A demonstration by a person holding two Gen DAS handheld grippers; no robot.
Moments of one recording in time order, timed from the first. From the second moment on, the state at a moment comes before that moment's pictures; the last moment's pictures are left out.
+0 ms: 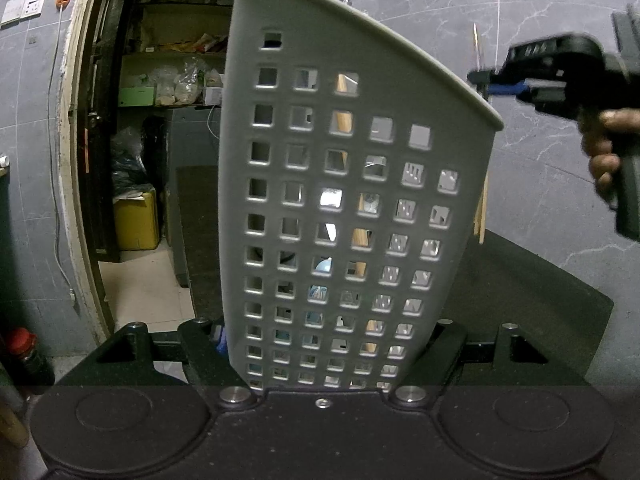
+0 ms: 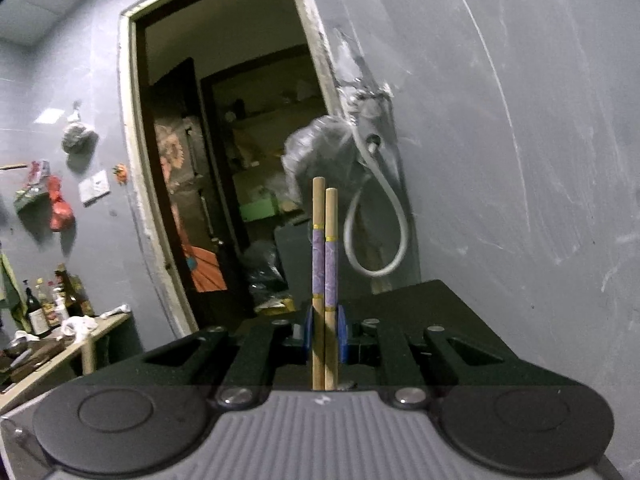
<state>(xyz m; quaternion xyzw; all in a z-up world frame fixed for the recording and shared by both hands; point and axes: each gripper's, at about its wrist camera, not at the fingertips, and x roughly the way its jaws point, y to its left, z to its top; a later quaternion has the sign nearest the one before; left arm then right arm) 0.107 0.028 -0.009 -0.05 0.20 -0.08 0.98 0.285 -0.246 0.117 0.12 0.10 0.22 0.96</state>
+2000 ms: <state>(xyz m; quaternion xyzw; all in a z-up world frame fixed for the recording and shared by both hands) 0.107 0.028 -0.009 -0.05 0.20 -0.08 0.98 0.212 -0.155 0.107 0.13 0.08 0.45 0.88</state>
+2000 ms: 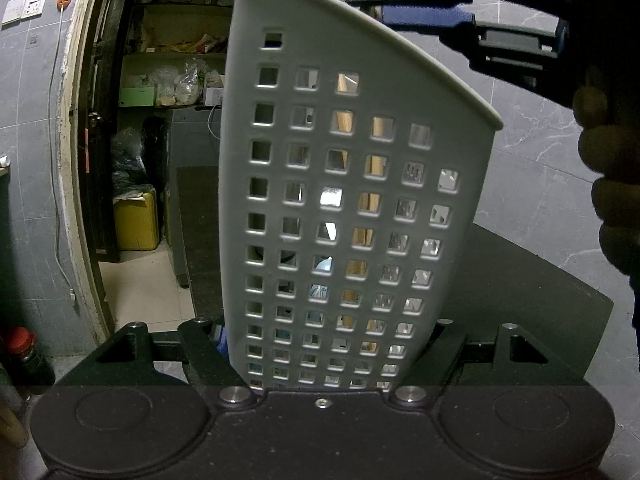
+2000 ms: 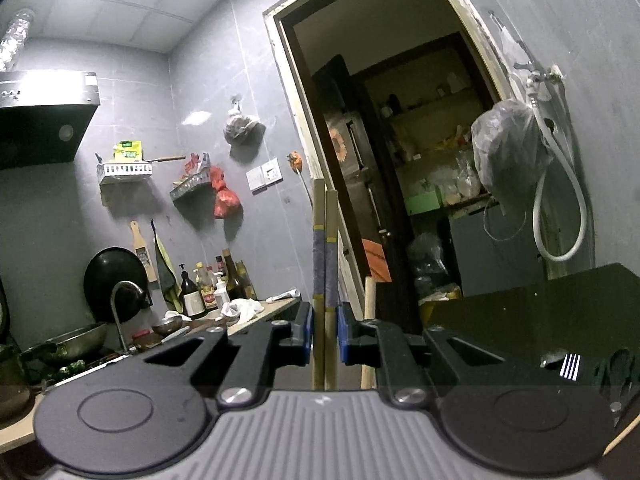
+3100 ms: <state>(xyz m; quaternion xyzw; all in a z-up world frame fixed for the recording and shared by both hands) 0.107 0.024 -0.009 -0.04 0.20 -0.07 0.98 0.238 -0.273 -0.015 0.34 0.09 0.23 0.91</state>
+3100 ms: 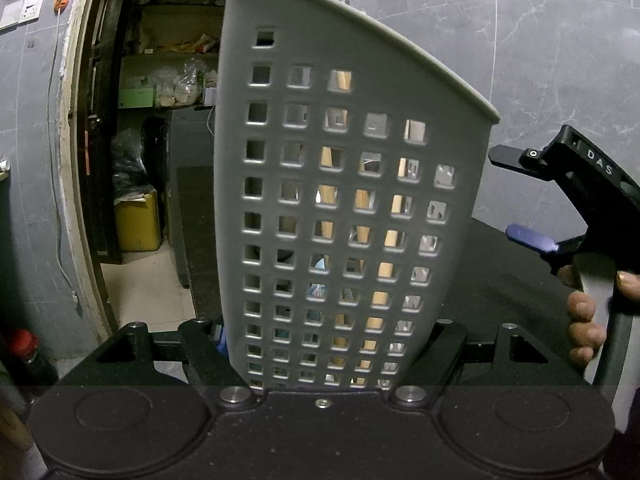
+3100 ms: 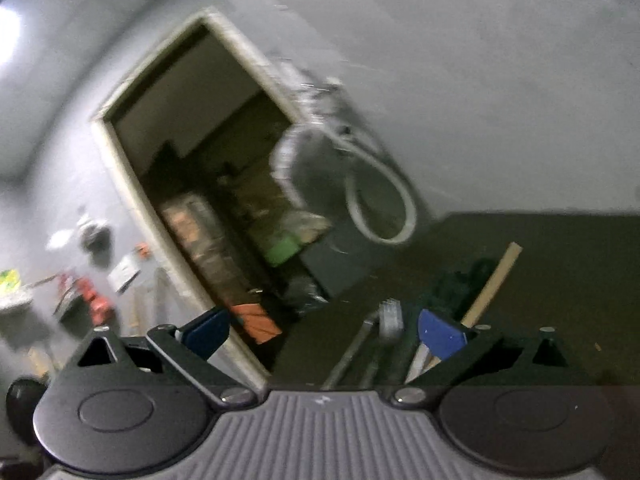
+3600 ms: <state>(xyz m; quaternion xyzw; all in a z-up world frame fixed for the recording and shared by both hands) 0.108 0.022 -0.007 -0.04 0.20 -0.07 0.98 0.275 -0.289 -0.041 0.41 0.15 0.17 0.88</state>
